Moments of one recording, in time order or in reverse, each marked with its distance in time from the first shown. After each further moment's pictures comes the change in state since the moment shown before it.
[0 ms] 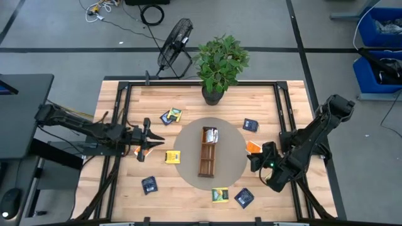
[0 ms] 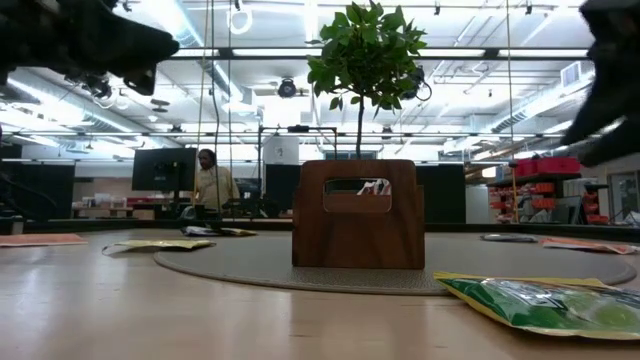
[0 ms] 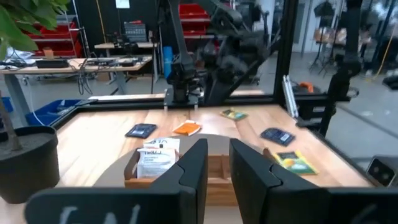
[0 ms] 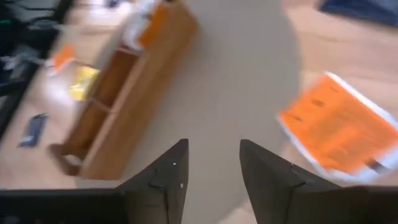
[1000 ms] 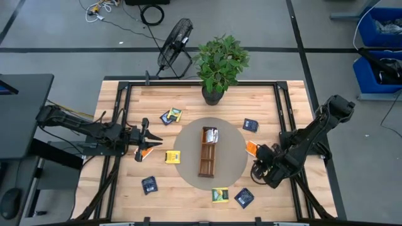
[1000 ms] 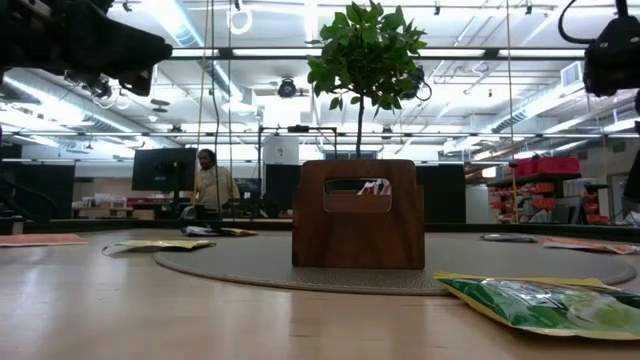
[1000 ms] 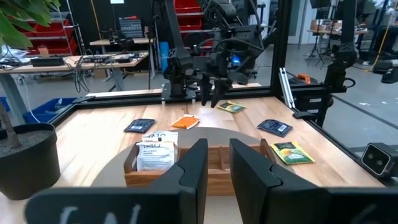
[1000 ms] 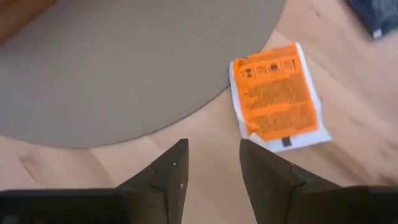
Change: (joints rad) left arm -0.005 -0.063 0.000 -0.084 0.011 0.021; right arm -0.059 0.008 0.000 -0.051 -0.328 -0.589
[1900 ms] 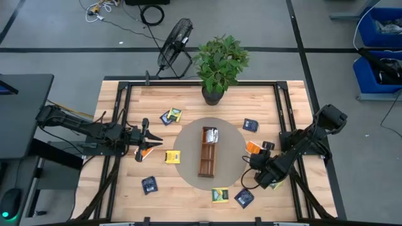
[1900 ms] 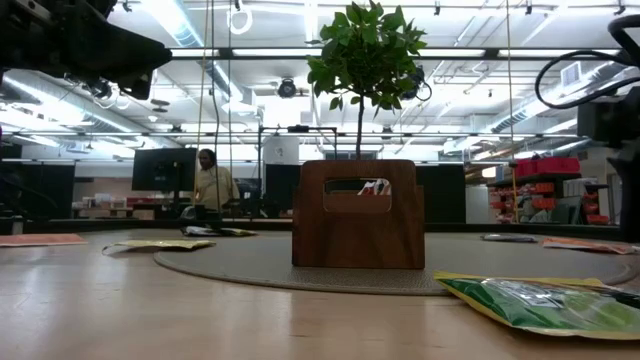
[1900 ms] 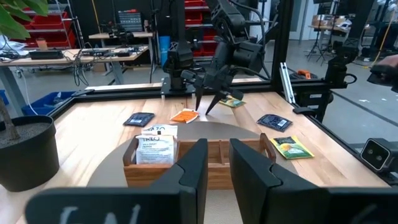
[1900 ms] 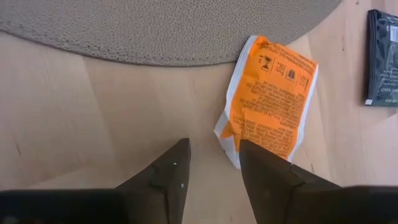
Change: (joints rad) left arm 0.000 0.000 0.000 -0.023 0.000 -0.015; right arm -0.070 0.232 0.004 0.002 -0.060 -0.558
